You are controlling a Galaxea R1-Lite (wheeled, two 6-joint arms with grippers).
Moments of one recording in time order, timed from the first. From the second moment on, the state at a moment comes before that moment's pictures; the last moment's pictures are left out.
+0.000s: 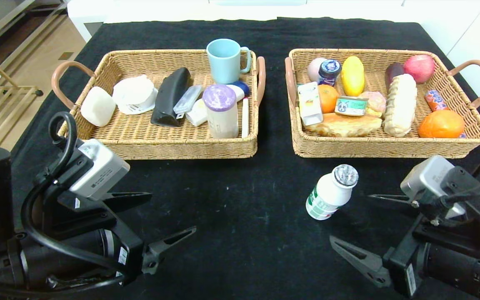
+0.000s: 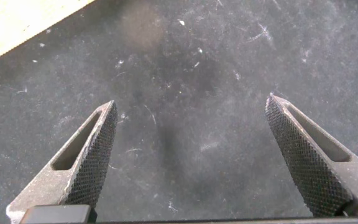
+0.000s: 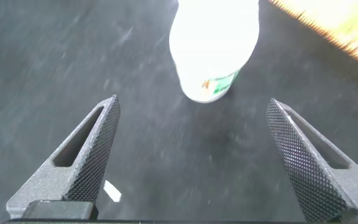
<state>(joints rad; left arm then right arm) -0.60 1.22 -0.69 -0.16 0.06 0.12 0.78 1.34 -0.66 -0.34 -0.19 -0.14</state>
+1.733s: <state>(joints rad) -0.61 1.22 -0.68 -0.15 0.06 0.14 0.79 1.50 -0.74 -0.48 -0.26 -0.15</state>
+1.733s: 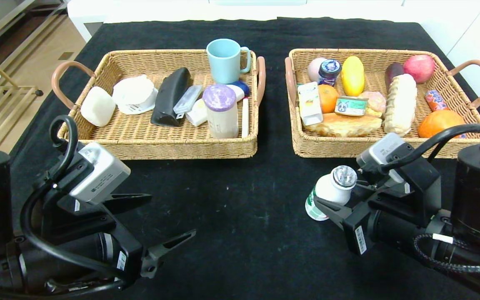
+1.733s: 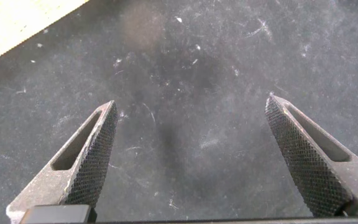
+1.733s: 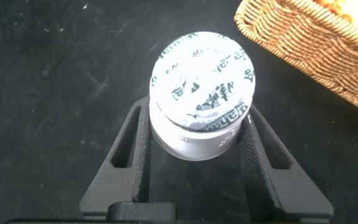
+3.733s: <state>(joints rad) -0.61 1.19 -0.68 -0.15 0.05 0.14 0.34 1.38 -1.15 -0.26 -0.29 -0.34</state>
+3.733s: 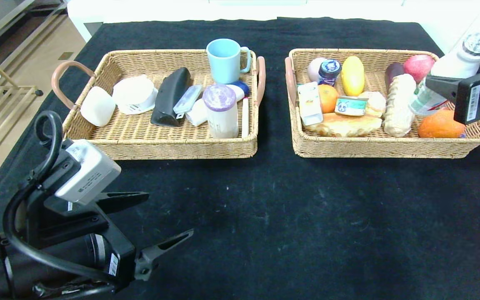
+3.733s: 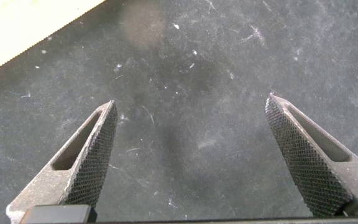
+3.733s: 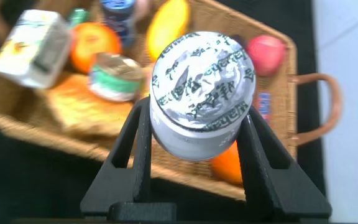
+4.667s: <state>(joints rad) -0.61 1.19 -0.68 -0.16 0.05 0.14 0.11 1.65 -1.30 -0.45 -0.31 -0.40</state>
